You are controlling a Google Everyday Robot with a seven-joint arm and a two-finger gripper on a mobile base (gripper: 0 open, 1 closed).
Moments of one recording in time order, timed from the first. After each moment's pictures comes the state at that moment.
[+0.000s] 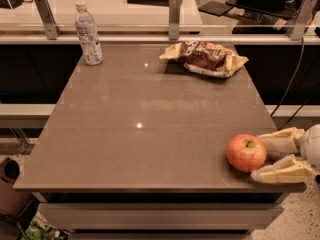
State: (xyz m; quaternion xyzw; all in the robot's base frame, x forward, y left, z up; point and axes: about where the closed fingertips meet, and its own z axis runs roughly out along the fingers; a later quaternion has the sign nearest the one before) arm 0.398 -0.223 0.833 -0.53 0.71 0.24 0.39
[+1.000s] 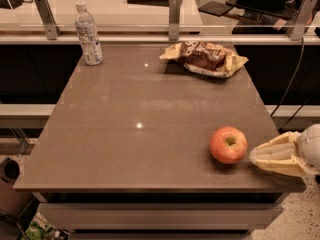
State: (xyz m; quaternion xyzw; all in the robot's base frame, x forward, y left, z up) arm 0.398 -0.218 0.834 -0.54 0.71 0.24 0.39
